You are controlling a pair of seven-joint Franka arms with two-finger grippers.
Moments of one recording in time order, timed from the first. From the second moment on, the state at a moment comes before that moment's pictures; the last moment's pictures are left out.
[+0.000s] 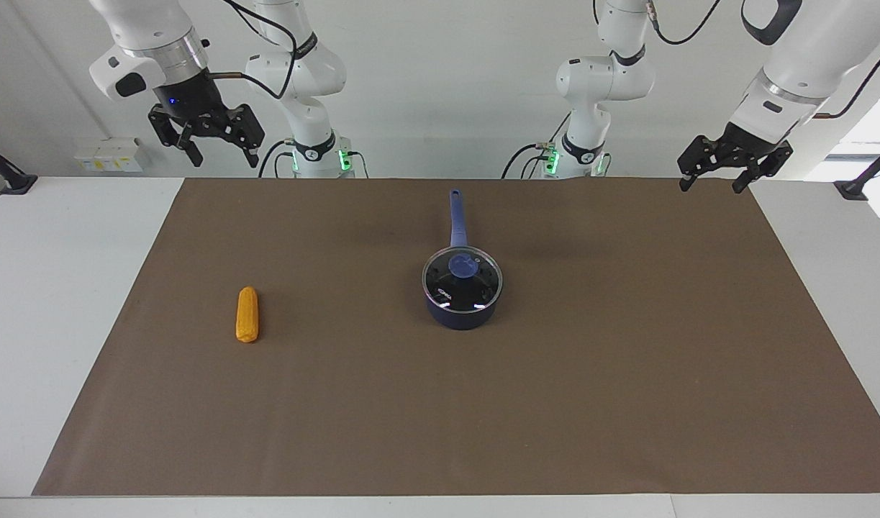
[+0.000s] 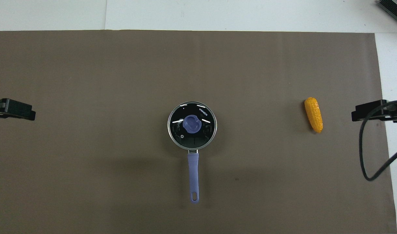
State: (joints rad) left arm -0.06 -0.04 0.02 -1.58 -0.02 1.51 0.05; right arm 0.03 -0.06 -0.02 -1.53 0.01 1.46 0.05
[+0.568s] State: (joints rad) left arm -0.06 -0.04 0.02 -1.58 -0.02 1.51 0.05; right arm 0.03 -0.06 -0.02 -1.53 0.00 1.46 0.01
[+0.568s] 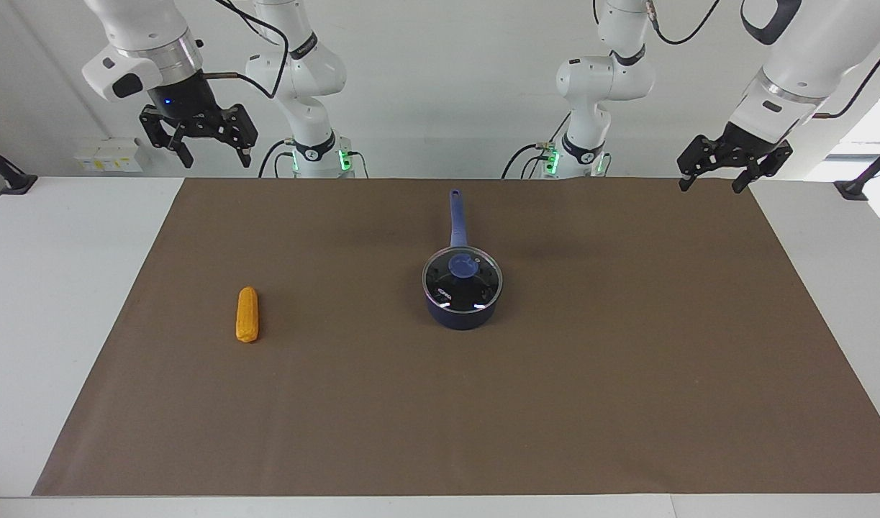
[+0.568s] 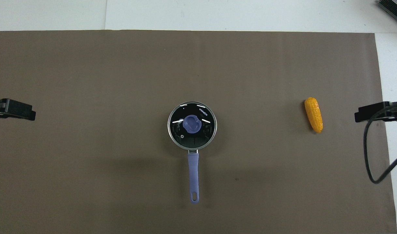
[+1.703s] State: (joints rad) left arm -0.22 -0.02 -0.01 -1.70 -0.03 1.65 0.04; right arm -0.01 -0.07 -0.02 -1.79 0.00 1.71 0.01
